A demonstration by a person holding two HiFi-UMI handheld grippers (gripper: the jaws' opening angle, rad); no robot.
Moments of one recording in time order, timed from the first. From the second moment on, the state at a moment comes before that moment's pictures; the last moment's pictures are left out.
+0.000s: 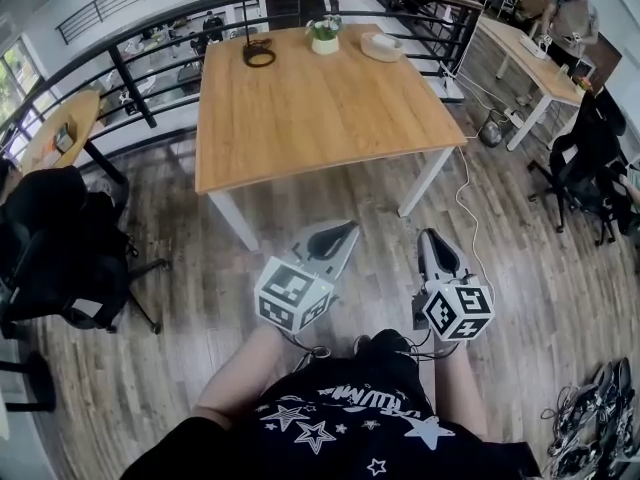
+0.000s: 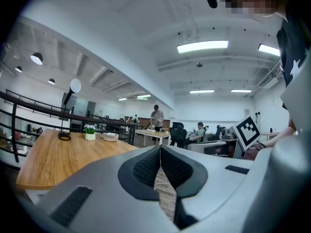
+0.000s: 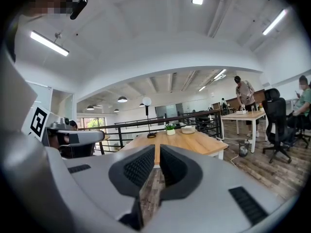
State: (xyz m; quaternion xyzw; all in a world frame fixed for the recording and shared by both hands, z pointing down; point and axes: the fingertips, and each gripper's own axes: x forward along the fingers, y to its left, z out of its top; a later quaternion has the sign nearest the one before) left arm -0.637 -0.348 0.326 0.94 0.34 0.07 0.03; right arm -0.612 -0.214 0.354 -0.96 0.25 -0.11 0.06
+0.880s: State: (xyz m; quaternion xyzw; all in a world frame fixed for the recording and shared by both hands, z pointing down) left arm -0.634 -0.348 0.349 0.94 0.33 0.09 0.05; right arm -0.610 -0.185 0.378 -0.97 0.19 -0.11 0.06
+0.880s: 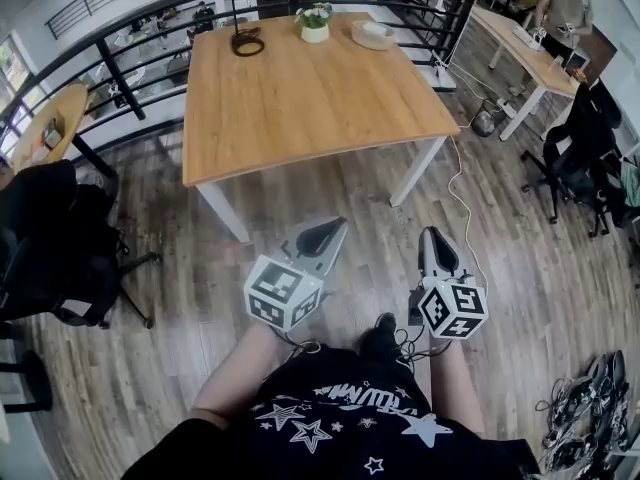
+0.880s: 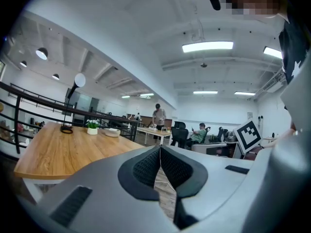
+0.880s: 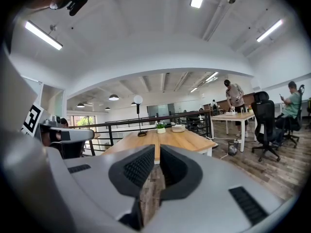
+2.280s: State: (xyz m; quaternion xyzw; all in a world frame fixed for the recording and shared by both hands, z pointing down) left arm -0.449 -0.045 0.363 0.95 0.29 0.11 0.01; right arm -0.406 0.140 0.400 -0.96 0.21 -0.11 0.13
